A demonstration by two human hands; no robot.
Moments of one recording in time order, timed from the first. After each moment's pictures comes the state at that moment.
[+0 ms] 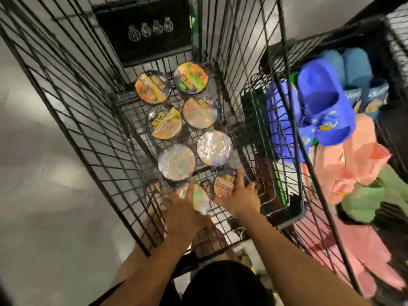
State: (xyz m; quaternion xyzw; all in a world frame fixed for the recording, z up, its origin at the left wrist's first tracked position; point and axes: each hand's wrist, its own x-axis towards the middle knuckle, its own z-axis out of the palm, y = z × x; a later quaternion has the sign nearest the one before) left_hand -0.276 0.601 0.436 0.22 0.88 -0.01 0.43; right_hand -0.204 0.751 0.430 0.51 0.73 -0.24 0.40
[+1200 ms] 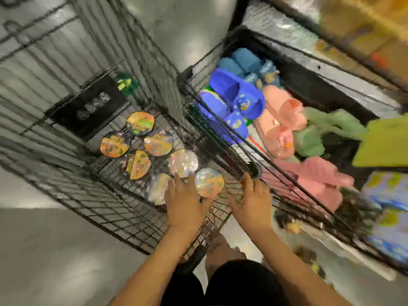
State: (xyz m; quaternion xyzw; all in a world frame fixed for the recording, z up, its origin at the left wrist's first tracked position) left_hand -0.294 0.639 0.550 0.49 0.81 0.00 0.32; right_hand -0.130 0.694 0.545 0.64 0.75 -0.15 0.03
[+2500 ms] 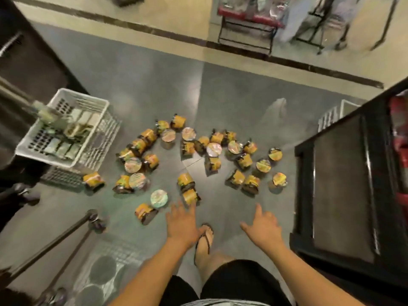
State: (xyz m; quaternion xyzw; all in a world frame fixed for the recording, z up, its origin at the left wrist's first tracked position) left_hand 0.163 0.147 0.551 0.93 -0.01 -0.37 0.07; right_hand 0.157 -0.074 0.551 0.91 -0.20 -0.35 -0.05
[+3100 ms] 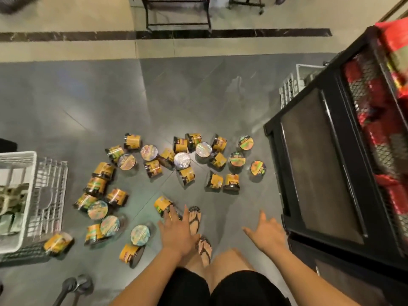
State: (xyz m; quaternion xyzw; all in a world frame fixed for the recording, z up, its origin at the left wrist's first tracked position) left_hand 0.330 0.058 0.498 0.90 -0.13 -0.42 -0.01; right_hand 0.254 -0.171 0.515 0.84 -0.35 -0.41 -0.08
